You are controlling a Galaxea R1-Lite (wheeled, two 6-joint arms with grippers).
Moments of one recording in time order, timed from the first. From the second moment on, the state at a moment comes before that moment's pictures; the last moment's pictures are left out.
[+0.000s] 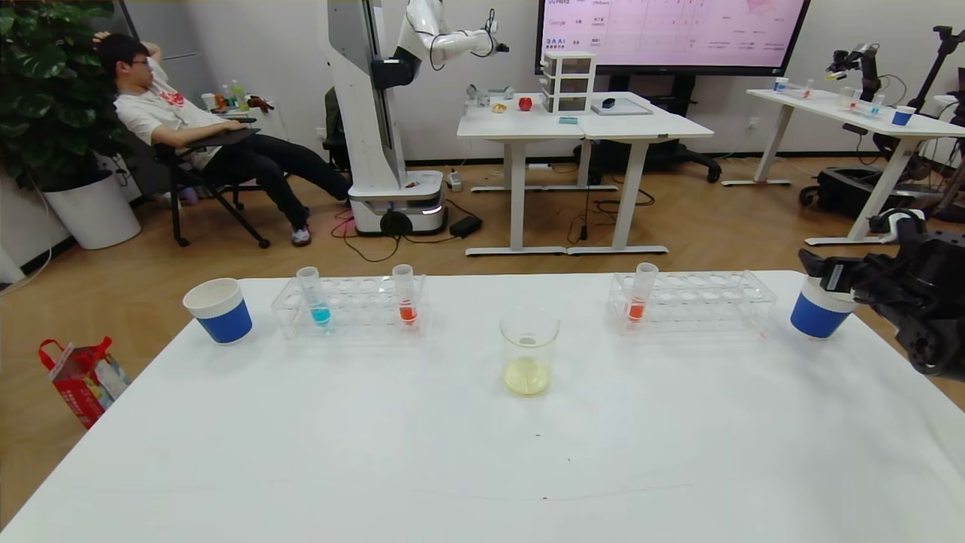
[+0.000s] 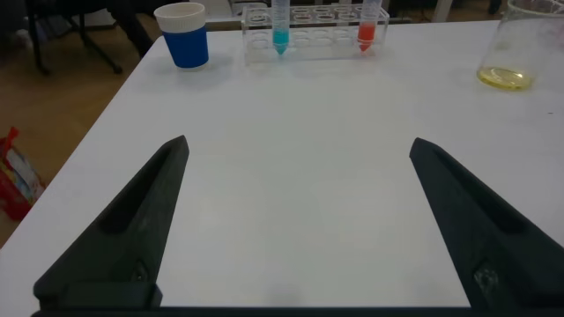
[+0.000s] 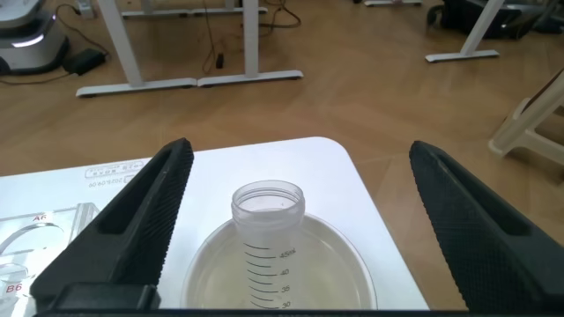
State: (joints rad) left arm 0.00 0.00 0.00 0.01 -0.02 0.02; right arm -0.38 2.27 -1.17 -1.03 0.11 -0.02
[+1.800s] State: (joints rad) left arm 0.00 0.00 0.00 0.00 -0.02 0.02; right arm 0.05 1.11 -0.93 -0.67 -0.03 -0.02
